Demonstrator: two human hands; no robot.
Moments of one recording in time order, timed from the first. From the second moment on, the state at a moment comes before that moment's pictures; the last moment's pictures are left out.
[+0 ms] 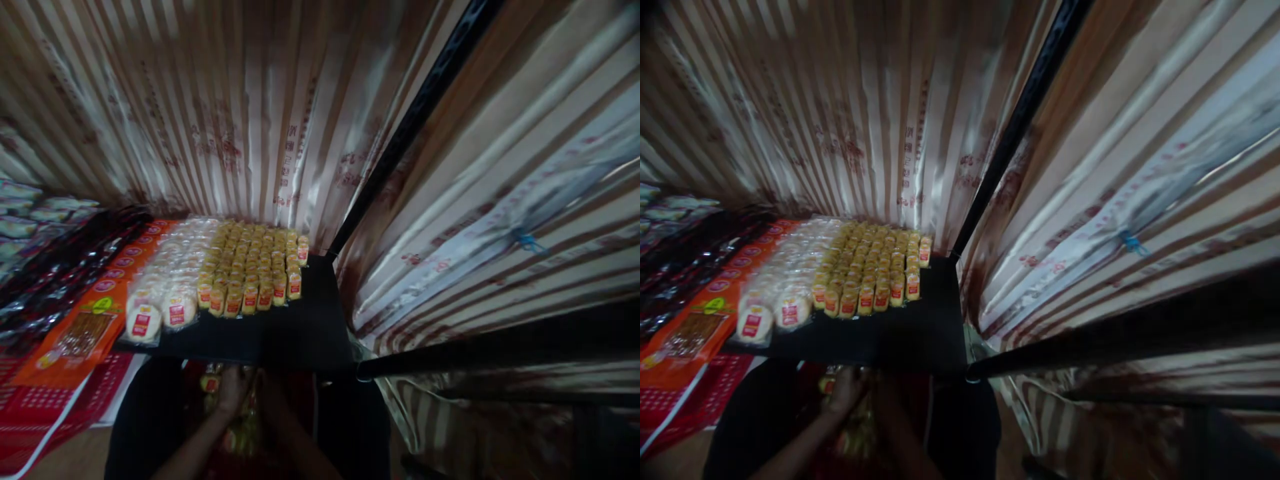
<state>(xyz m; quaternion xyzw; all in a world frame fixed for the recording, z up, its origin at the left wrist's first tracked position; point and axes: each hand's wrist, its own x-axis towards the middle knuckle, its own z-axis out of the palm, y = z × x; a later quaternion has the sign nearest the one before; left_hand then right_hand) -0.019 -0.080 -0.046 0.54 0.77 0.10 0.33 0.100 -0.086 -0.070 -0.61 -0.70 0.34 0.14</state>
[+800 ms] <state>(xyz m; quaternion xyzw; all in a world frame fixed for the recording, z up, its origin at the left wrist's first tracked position) 0.000 -0.111 0.083 0.70 0.55 0.38 0.24 0.153 -0.110 0.054 -0.52 -0.74 0.23 0.36</state>
